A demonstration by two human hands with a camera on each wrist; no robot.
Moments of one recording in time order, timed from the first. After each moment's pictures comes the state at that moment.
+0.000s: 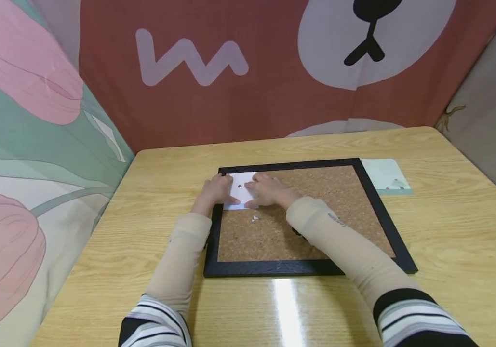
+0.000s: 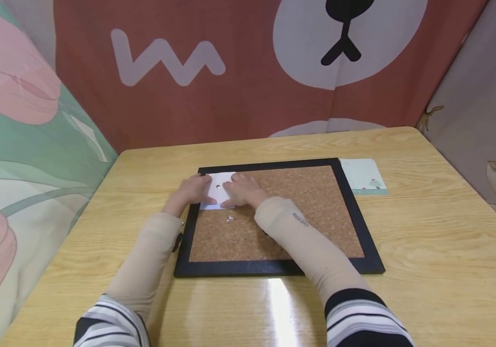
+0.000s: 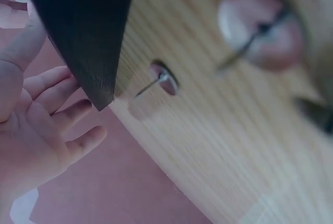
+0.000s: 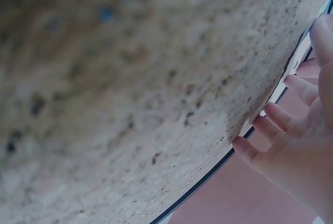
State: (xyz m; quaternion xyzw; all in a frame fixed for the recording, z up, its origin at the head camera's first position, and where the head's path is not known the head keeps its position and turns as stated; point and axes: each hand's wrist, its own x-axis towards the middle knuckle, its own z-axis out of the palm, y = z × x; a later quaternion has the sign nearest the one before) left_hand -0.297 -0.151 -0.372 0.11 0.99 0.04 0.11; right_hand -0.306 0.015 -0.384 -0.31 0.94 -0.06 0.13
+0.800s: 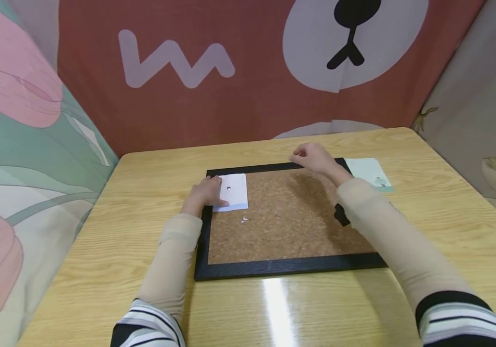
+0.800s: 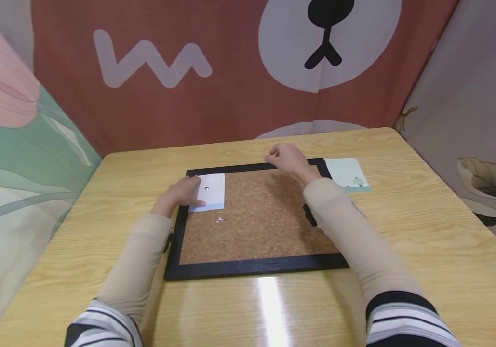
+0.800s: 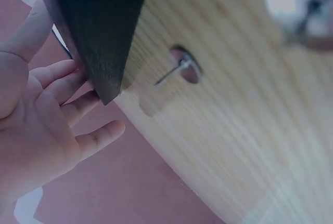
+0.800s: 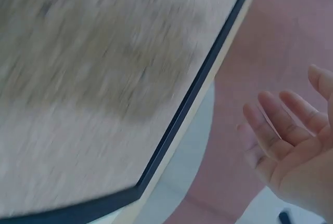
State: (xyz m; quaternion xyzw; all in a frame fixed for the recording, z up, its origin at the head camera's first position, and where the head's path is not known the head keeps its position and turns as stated) left_hand -0.297 -0.149 -0.369 0.09 0.98 0.06 0.16; right_hand -0.313 0.143 -0.324 -0.16 0.94 -0.30 0.04
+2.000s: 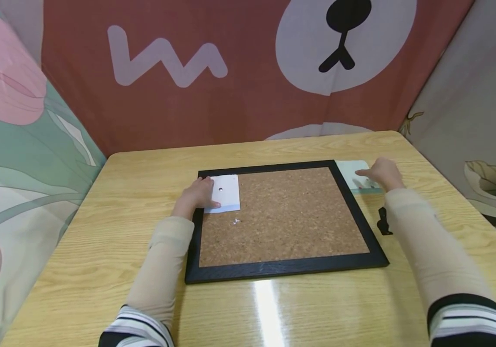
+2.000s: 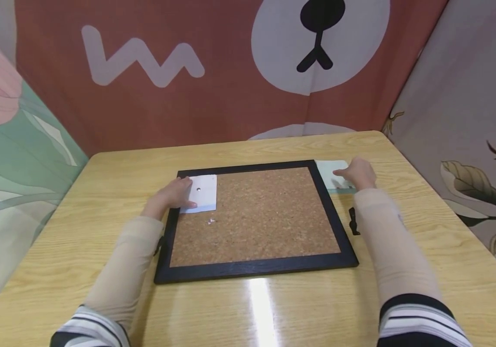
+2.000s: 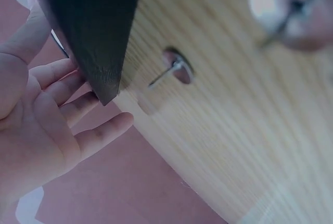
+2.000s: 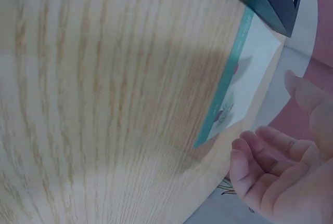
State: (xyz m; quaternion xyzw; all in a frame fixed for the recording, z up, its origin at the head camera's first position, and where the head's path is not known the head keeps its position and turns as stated) left_hand -0.295 -0.150 -0.368 0.11 0.98 0.06 0.17; right_hand -0.300 0.305 -0.364 0.11 0.97 -0.23 0.03
